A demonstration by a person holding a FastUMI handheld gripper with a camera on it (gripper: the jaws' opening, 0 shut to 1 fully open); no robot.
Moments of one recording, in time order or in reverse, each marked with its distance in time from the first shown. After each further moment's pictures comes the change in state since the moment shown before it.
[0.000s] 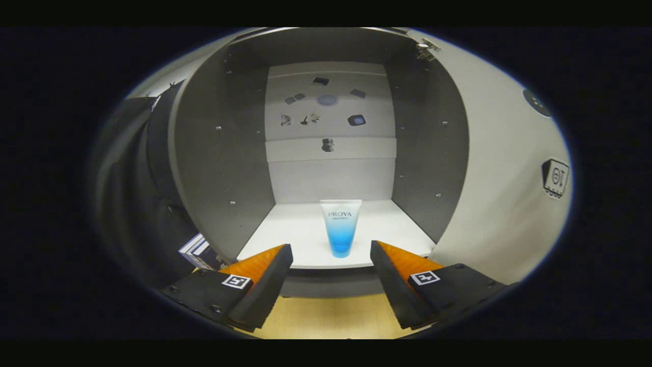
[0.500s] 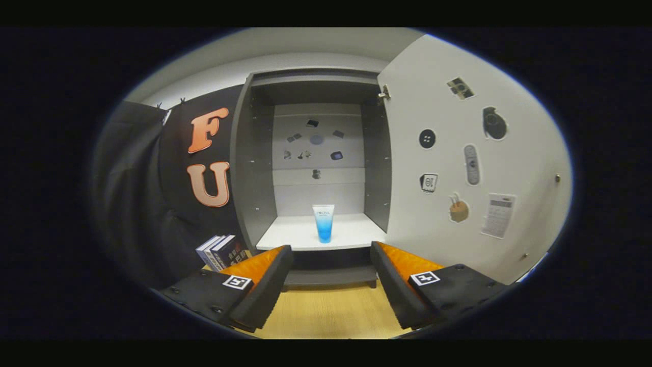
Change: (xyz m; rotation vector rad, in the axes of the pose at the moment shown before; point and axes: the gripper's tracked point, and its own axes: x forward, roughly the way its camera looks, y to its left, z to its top) arm -0.174 -0.019 -0.014 -0.006 -0.178 -0.083
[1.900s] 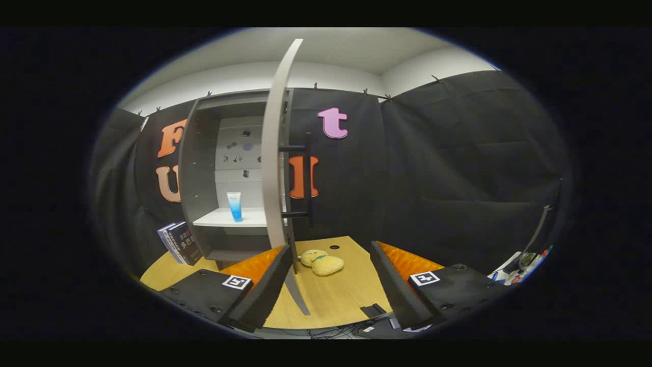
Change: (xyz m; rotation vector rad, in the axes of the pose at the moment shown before) arm -0.125 -0.255 -0.040 0.038 -0.024 -0.168
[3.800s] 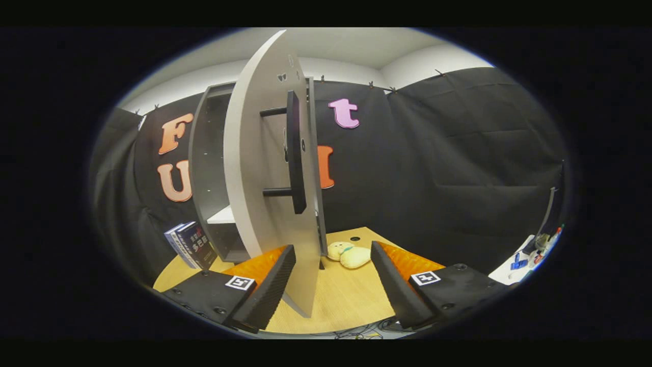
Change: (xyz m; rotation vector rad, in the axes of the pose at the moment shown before) arm 0.006 0.108 -0.032 0.023 0.034 -0.011
